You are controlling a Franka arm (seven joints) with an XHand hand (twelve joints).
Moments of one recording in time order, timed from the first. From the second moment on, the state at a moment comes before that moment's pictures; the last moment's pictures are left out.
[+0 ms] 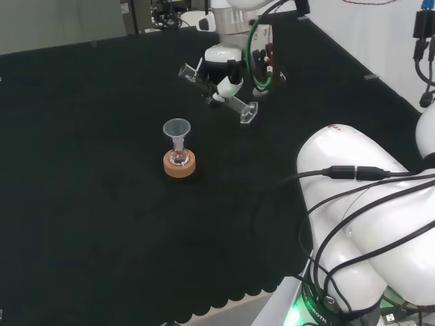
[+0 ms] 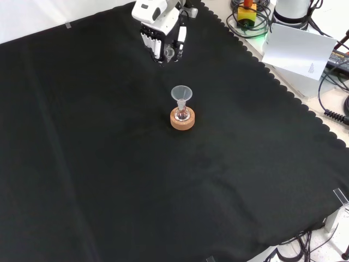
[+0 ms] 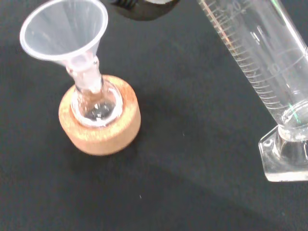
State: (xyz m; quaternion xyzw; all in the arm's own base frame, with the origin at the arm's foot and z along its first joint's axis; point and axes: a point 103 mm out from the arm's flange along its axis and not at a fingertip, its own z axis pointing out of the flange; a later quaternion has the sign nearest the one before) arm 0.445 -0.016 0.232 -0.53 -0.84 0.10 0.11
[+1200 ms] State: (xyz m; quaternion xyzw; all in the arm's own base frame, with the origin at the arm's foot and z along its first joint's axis) arm 0.511 -0.037 0.165 -0.51 -0.82 -0.12 0.20
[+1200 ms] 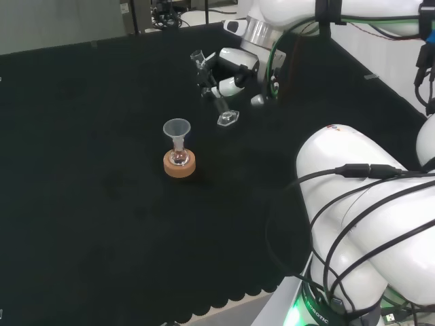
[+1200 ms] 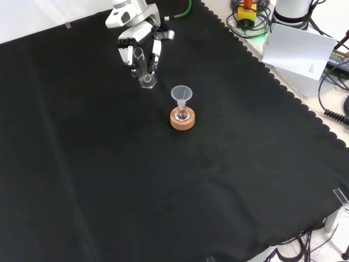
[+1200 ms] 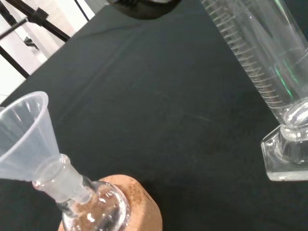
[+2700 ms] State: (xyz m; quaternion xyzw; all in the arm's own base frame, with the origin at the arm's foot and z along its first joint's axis) arm 0.524 -0.032 0.104 -0.52 -0.80 -0.26 0.18
